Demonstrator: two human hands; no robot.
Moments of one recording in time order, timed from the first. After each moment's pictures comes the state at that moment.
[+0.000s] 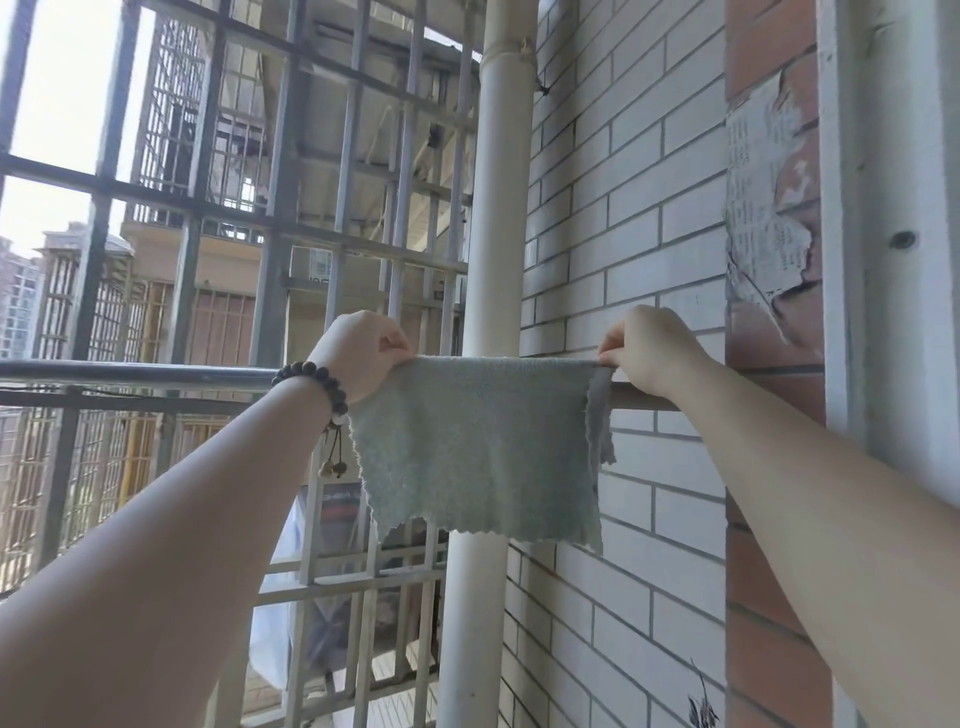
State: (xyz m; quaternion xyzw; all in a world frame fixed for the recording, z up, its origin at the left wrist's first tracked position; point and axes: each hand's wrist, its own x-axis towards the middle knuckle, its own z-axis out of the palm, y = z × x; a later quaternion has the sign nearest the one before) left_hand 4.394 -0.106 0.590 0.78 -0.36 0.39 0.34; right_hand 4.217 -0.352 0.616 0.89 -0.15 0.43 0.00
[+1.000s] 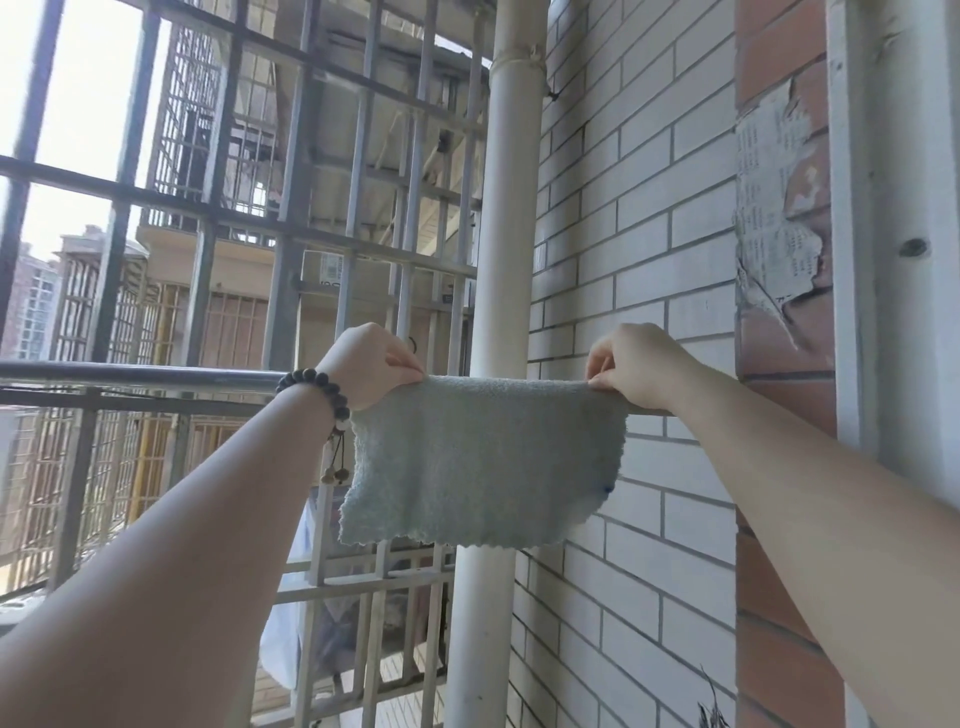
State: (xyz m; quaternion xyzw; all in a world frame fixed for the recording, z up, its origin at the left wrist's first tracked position) left_hand 4.393 -0.098 0.585 0.78 -0.39 0.34 0.34; right_hand 4.218 -0.339 0.610 0.92 -0.12 0.37 0.02
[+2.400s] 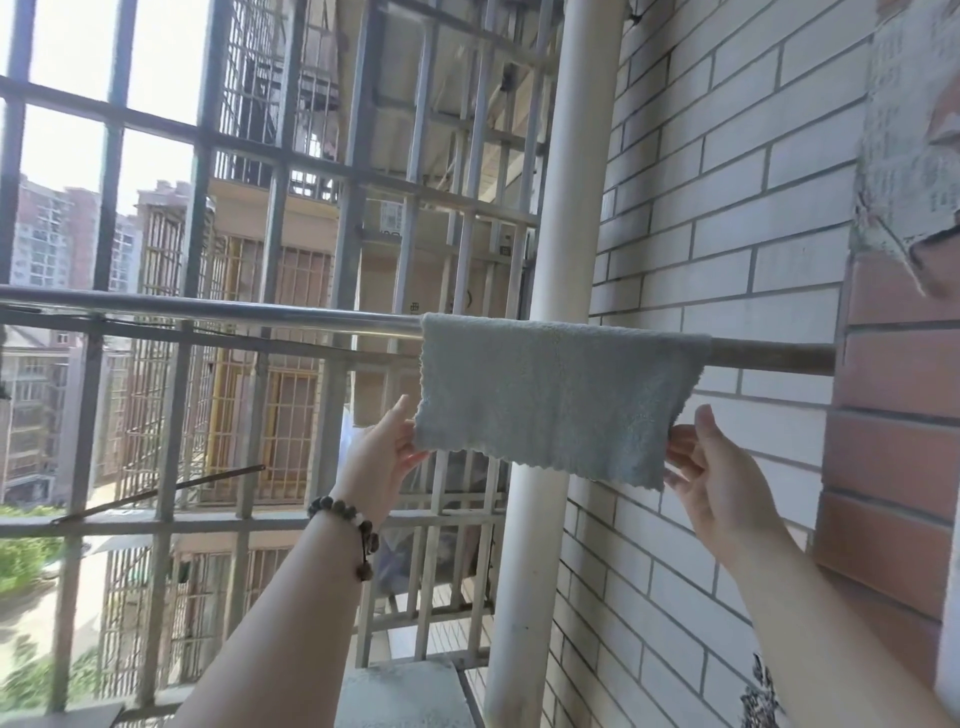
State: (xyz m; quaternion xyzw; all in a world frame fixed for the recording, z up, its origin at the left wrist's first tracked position) left_hand 4.398 -0.080 0.430 0.49 -0.23 -0.02 0.84; right_hand 4.232 -0.341 0.452 0.59 0.03 0.40 -0.70
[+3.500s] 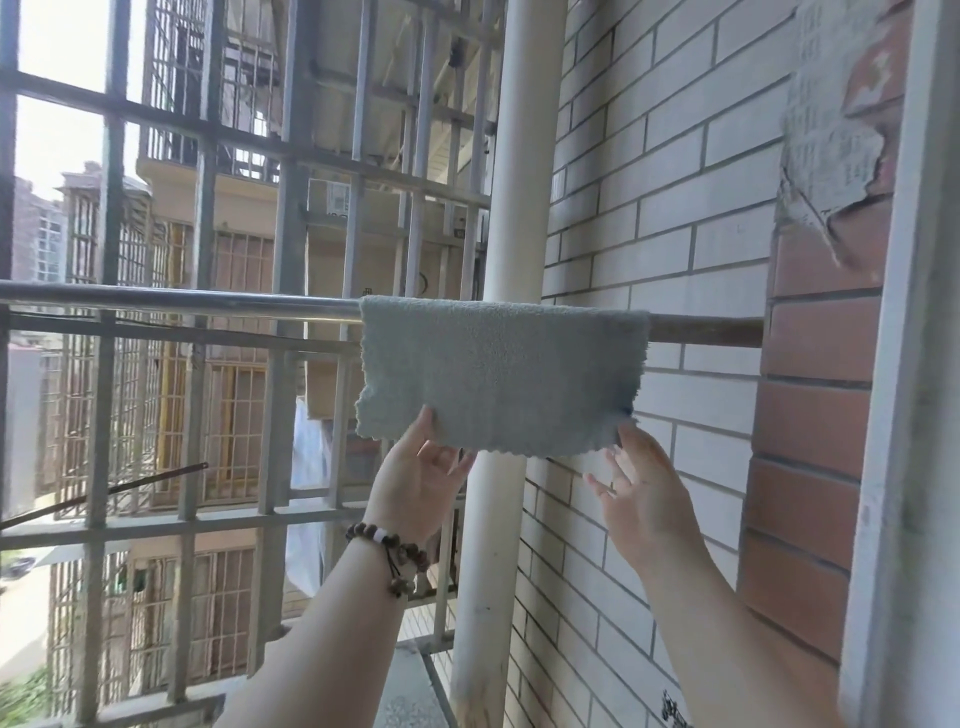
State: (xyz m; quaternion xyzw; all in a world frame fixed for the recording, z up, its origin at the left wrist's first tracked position) left_hand 4.359 -0.158 0.413 0.24 -0.23 -0.20 0.92; right_hand 4.241 -0.332 0.414 0.46 0.01 0.37 -0.80
